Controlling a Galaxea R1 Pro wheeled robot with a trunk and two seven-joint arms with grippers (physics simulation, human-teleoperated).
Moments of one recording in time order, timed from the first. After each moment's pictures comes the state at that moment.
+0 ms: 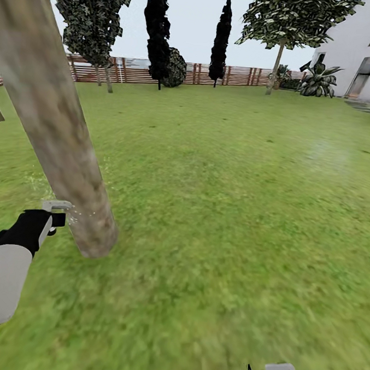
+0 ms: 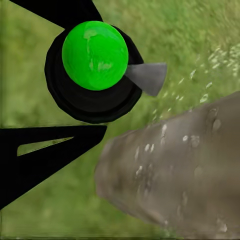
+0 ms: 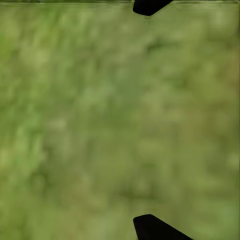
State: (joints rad) left arm -1.07 0.29 0.34 -0.53 -0.32 0.52 0.00; right arm -0.31 -0.05 -0.23 -0.23 0.35 -0.49 -0.12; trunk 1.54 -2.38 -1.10
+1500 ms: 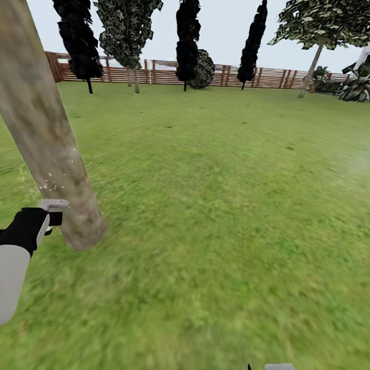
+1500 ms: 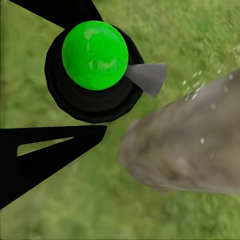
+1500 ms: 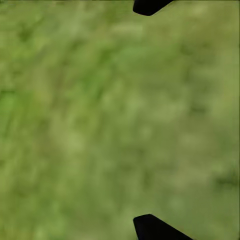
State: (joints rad) left arm -1.06 0.29 0.35 -0.58 -0.32 0.56 0.02; right arm -0.31 -0.05 -0.23 -0.23 0.35 -0.49 -0.12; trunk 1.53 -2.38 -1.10
